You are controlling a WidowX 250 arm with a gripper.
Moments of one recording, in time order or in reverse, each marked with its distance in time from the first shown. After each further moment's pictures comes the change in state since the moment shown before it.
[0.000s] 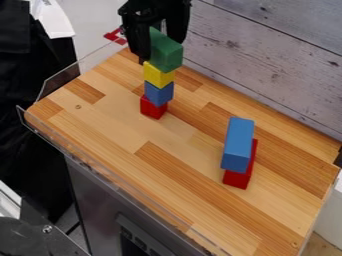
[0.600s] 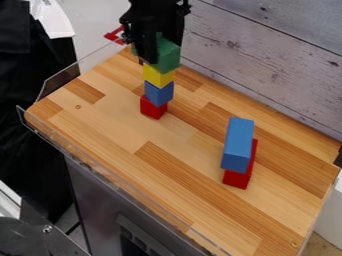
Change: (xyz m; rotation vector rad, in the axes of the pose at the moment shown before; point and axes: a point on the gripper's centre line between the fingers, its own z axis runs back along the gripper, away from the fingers) arm 0.002 -0.001 -0.010 -0.004 0.010 0.006
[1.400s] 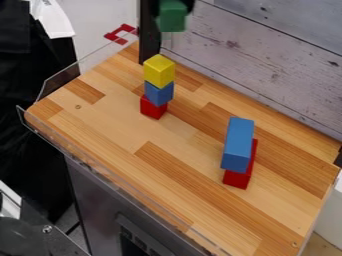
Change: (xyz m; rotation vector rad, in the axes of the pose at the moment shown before) arm -0.016 -0.025 0.050 0.022 0.019 -0.651
